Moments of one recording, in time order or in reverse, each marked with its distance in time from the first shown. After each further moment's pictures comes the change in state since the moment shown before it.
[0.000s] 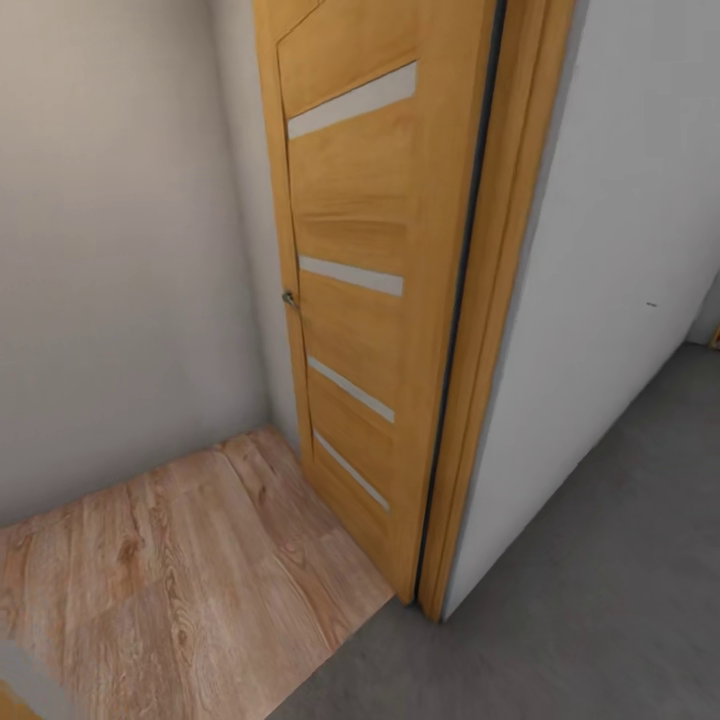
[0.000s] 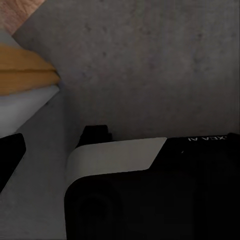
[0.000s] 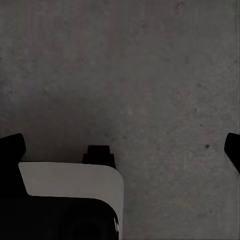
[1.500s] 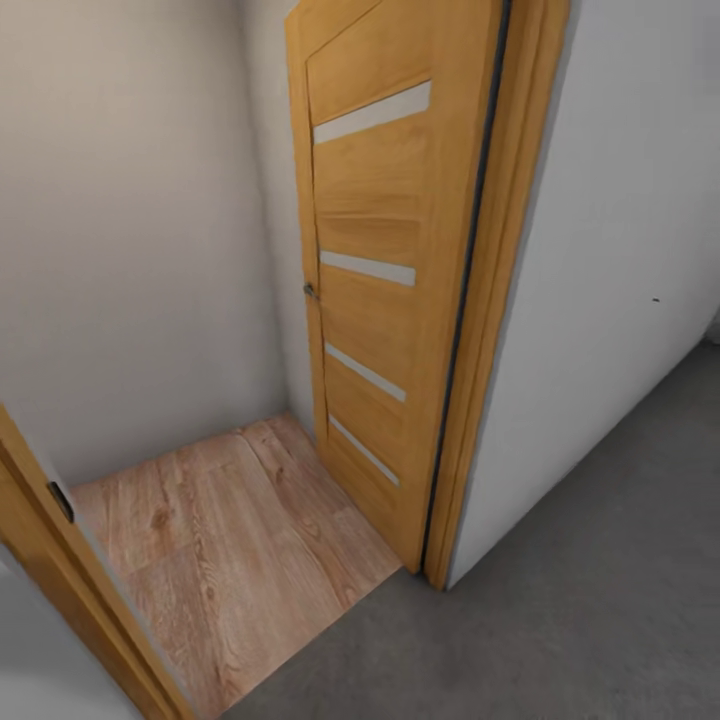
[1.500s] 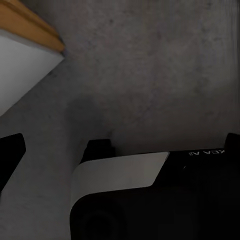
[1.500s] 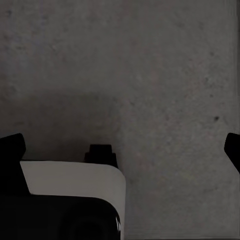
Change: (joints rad) left arm -0.032 0.001 -0.003 -0.003 -0.019 0.000 0.000; right arm 0.000 0.000 0.000 0.000 0.000 -0.002 0.009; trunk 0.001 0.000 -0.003
